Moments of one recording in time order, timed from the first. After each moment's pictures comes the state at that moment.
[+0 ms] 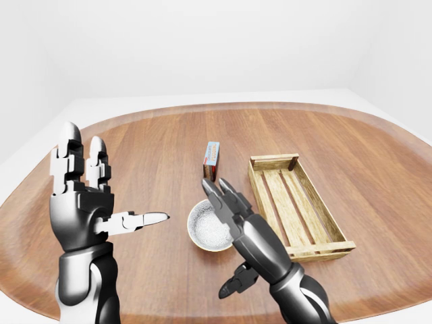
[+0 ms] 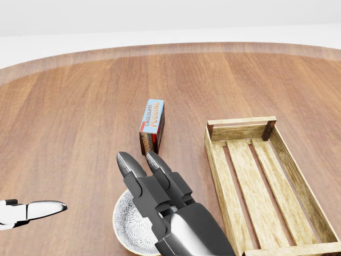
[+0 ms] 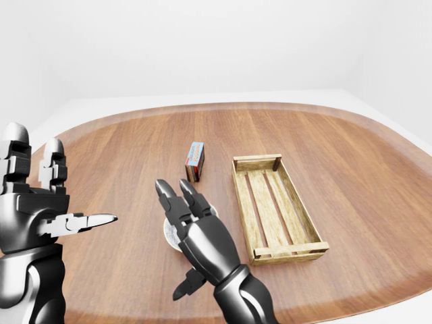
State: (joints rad) left arm 0.10 0.03 0.27 -0.70 -0.22 0.09 -0.07; right arm 0.26 -0.13 0.54 -0.75 -0.79 0.09 0.27
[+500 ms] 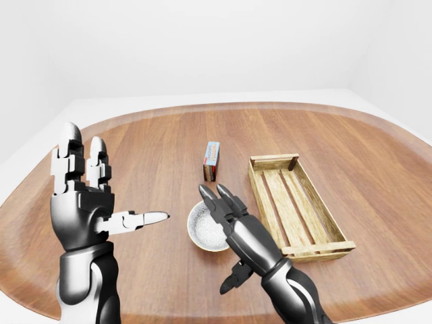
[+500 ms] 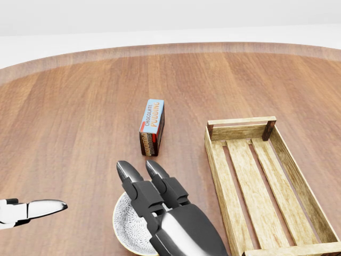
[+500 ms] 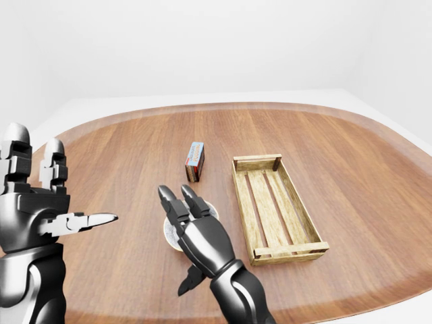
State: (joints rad) left arm 0.10 0.03 0.27 -0.70 -0.22 0.09 -0.07; right arm 0.24 -0.11 0.53 -0.64 -0.87 0.09 0.30
